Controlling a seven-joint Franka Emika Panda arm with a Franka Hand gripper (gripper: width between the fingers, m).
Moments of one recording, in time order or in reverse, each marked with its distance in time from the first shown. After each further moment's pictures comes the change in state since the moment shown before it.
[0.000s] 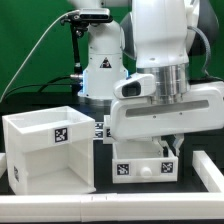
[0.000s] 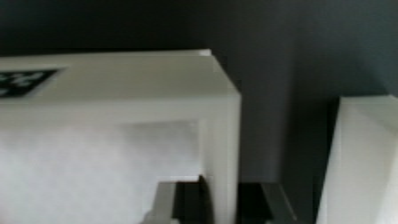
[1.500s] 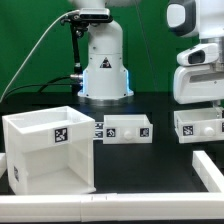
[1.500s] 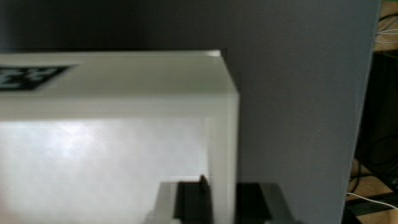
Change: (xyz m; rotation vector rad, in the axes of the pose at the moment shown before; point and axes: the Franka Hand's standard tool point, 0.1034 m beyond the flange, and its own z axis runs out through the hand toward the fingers) arm -0.086 -0.147 -0.016 0.026 0.012 0.058
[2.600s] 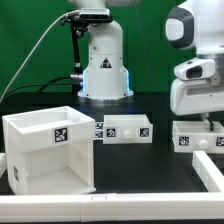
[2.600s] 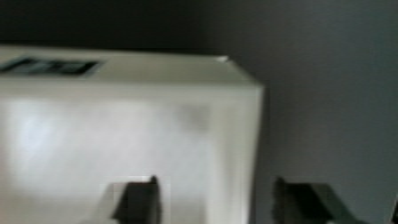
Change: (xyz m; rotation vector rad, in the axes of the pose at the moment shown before) arm -0.015 0.016 0.011 -0.019 -0.048 -0.069
